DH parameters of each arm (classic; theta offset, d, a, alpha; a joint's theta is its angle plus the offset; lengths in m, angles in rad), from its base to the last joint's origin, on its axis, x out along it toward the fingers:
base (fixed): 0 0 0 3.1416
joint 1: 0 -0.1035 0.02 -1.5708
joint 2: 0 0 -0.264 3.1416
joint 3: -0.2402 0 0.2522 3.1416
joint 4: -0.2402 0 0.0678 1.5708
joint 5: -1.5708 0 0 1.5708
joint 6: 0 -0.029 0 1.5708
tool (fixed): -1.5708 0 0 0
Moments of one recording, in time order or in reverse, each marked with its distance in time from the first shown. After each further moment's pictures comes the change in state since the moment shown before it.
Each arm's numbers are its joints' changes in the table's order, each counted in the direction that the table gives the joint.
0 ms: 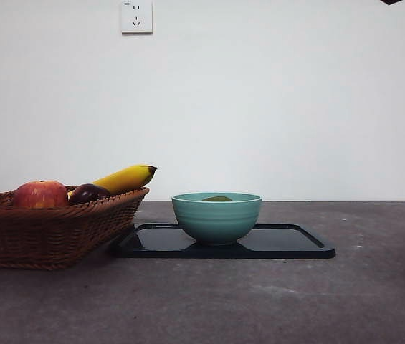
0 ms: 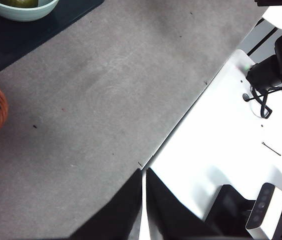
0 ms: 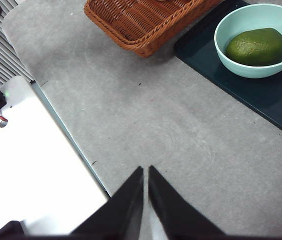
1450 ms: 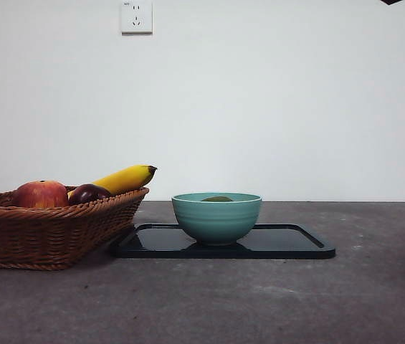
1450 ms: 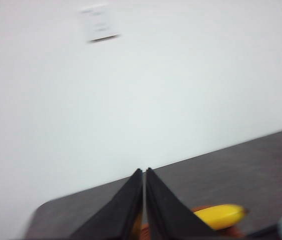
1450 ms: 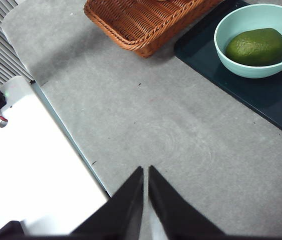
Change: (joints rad) left arm -0.448 0.504 0.436 1.032 -0.393 -0.082; right arm 0.000 0.000 0.000 0.000 0.000 0.000
